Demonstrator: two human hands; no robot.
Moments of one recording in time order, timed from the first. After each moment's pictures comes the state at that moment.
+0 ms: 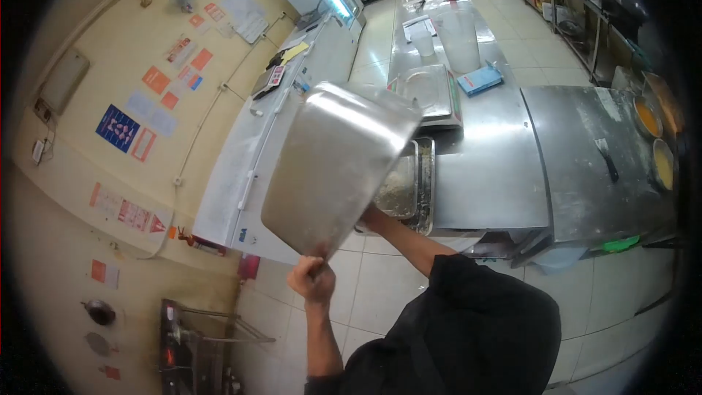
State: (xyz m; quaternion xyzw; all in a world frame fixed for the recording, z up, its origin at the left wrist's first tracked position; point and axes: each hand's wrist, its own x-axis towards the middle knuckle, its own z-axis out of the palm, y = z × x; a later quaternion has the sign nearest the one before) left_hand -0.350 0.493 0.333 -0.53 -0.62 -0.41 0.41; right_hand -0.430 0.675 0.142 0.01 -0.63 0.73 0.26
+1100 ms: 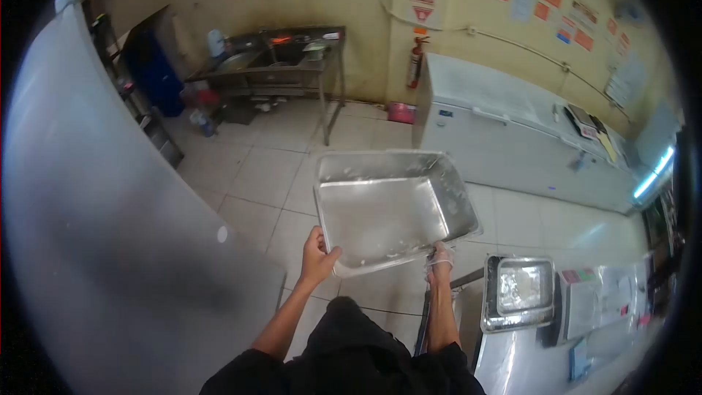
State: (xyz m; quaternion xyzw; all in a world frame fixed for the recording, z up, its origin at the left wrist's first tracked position) left_hand -0.192 0.249 0.216 0.19 -0.66 -0.66 0.30; right_hand -0.396 0.479 0.083 -0.15 -0.55 0.81 -0.11
